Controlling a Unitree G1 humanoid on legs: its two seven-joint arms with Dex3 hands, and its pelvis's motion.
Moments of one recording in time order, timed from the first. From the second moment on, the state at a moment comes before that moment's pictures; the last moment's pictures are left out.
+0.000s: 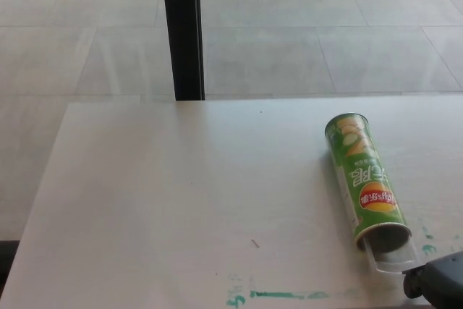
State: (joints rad) left_arm 0.04 0.73 0.62 1.23 -0.30 -0.15 -0.11; right_arm 0.06 -0.61 0.19 -0.31 -1.22 0.09 0.59
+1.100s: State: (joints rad) left_arm 0.05 0.73 0.63 1.23 -0.30 -0.16 -0.10; right_arm -0.13 -0.55 0.31 -0.10 -1.22 0.17 0.48
